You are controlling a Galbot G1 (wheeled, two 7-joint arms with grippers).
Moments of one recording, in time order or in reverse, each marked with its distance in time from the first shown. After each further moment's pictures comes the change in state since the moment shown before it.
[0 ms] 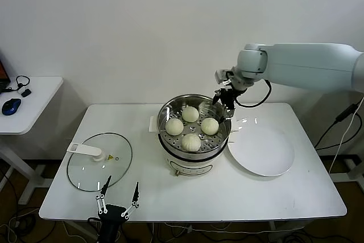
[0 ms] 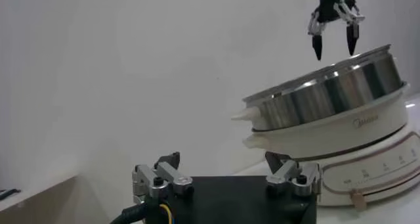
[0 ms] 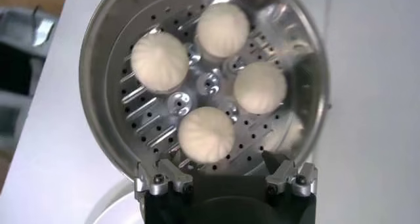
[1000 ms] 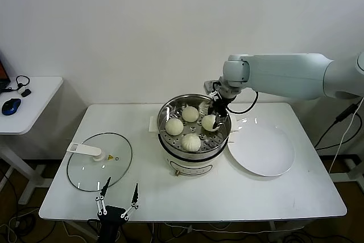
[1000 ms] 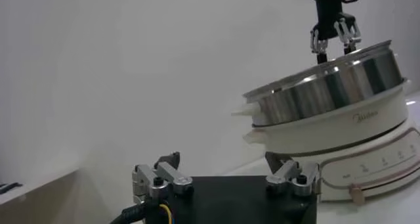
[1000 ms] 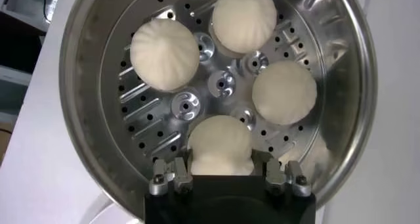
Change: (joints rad) left arm 0.000 0.000 -0.003 0.014 -0.006 -0.003 -0.003; right arm -0.111 0.118 0.019 -0.092 -0.094 -0.021 -0.045
